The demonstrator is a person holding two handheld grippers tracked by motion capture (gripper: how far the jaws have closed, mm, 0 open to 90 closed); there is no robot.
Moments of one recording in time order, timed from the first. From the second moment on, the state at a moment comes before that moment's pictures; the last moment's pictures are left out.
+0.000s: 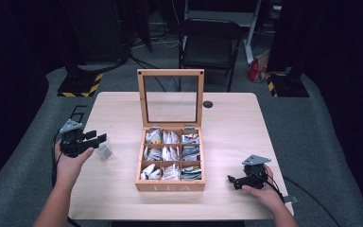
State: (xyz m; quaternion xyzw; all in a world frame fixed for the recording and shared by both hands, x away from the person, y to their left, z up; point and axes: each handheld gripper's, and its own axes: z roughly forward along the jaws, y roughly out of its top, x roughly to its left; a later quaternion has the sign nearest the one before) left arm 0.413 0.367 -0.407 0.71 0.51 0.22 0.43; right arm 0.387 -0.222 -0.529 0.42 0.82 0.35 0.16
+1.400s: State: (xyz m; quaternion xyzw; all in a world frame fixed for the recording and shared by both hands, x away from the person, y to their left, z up) left arm 0.393 0.315 -0.417 0.75 0.45 0.19 0.44; right arm 0.387 -0.222 -0.529 0.42 0.82 0.35 0.16
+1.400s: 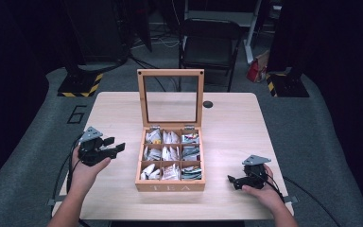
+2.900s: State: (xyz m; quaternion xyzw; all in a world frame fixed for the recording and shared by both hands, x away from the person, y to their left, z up) left arm 0.381 0.313 -0.489 0.78 0.46 0.16 0.40; right arm 0.387 -0.222 -0.529 0.42 0.82 0.35 0.16
